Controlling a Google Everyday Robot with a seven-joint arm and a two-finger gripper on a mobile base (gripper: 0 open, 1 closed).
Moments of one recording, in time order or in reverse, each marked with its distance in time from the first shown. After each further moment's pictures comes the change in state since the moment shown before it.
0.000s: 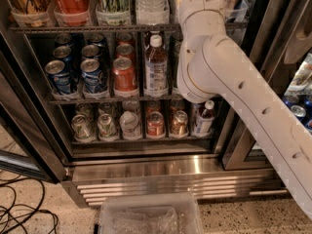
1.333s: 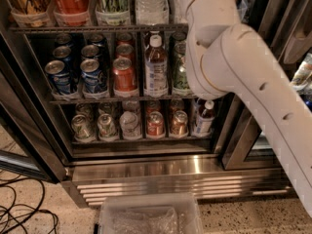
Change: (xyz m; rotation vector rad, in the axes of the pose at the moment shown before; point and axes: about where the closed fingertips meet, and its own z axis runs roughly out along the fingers) arm -0.085 0.008 -0.023 -0.116 -0.191 0.095
